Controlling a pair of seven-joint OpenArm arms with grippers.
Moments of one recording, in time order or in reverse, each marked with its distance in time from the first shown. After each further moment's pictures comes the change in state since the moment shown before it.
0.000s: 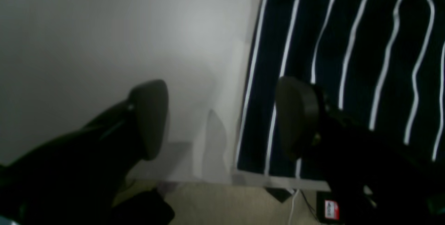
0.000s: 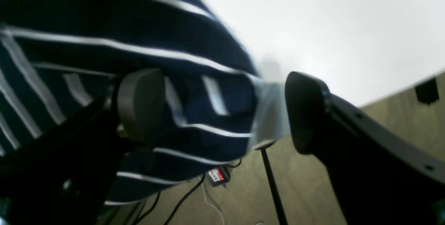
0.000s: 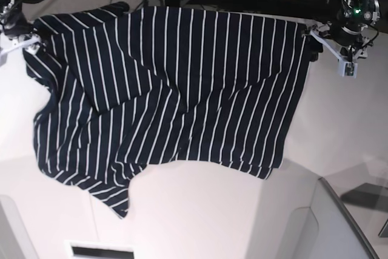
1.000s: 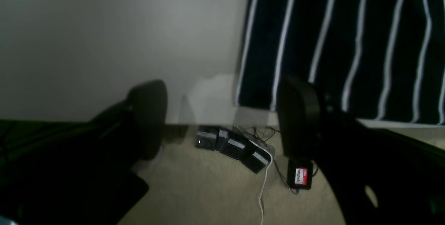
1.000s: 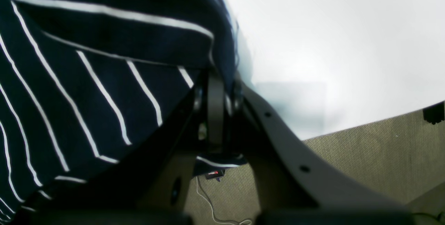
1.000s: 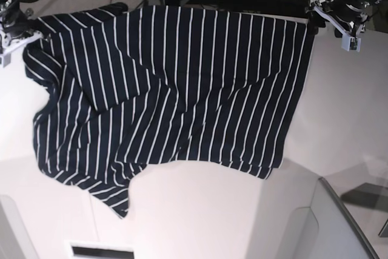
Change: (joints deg) left arm 1.2 5.4 -13.3 -8.4 0.2 -16.8 -0.2; right arm 0.6 1.1 0.2 -2.0 0.0 7.3 -0.3
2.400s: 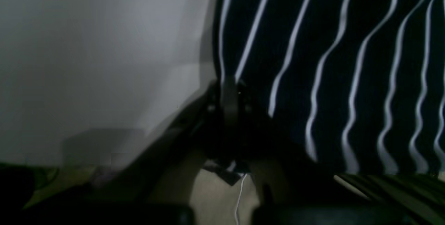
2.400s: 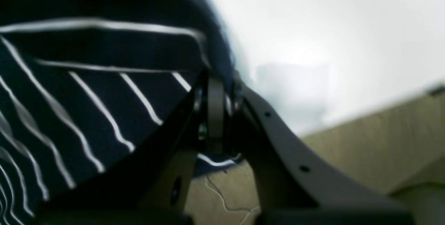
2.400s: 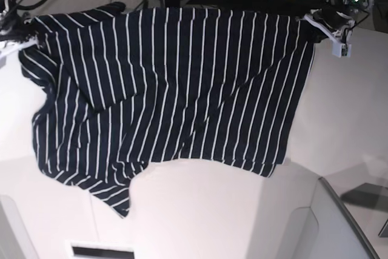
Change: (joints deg) left arm -4.7 0.6 3.1 -7.4 -1.1 0.0 -2.6; right arm 1.7 0.5 0.2 0.5 0.0 -7.5 -5.0
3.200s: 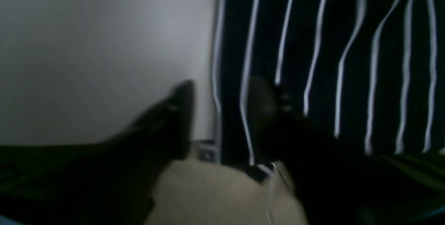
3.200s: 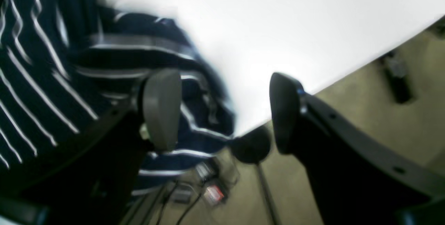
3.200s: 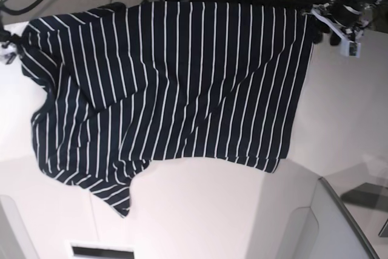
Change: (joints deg) left arm 6.7 2.4 -4.3 18.9 1.9 0.2 3.0; right arm -1.4 -5.5 8.1 22.8 -0.8 -0.5 -7.0
